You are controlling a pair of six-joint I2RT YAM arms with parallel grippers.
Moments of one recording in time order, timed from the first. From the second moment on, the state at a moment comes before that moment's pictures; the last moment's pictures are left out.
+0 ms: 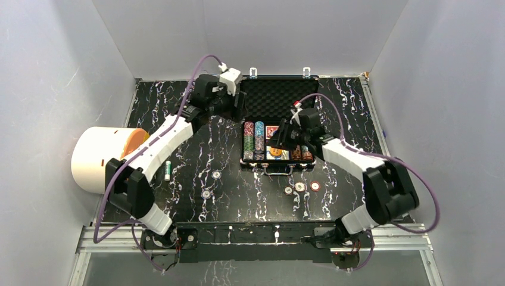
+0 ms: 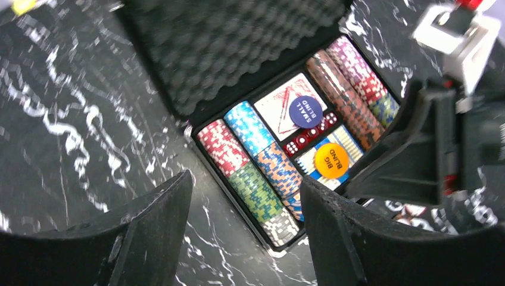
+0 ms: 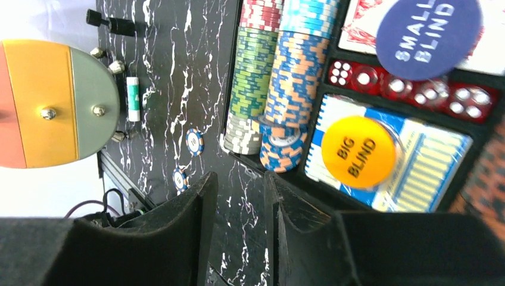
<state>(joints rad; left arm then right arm) -0.50 1.59 1.40 -0.35 0.27 0.04 0.47 1.43 0.84 -0.04 -0.41 0.72</state>
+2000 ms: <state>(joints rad) -0.33 1.06 1.25 -0.58 -0.38 -0.43 1.10 2.01 1.61 -0.57 0.07 0.42</state>
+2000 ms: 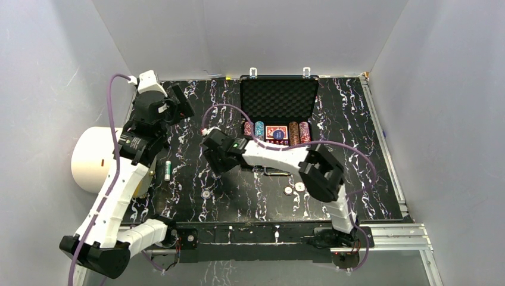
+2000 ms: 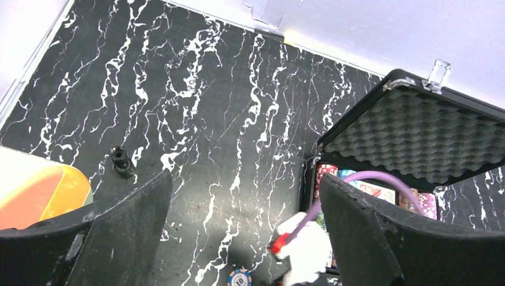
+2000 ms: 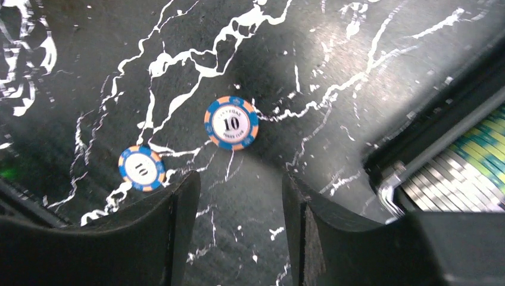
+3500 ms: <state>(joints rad) -0.33 1.07 1.23 -0.64 -0.35 -0.44 1.14 2.22 1.77 -0.67 0.14 0.38</state>
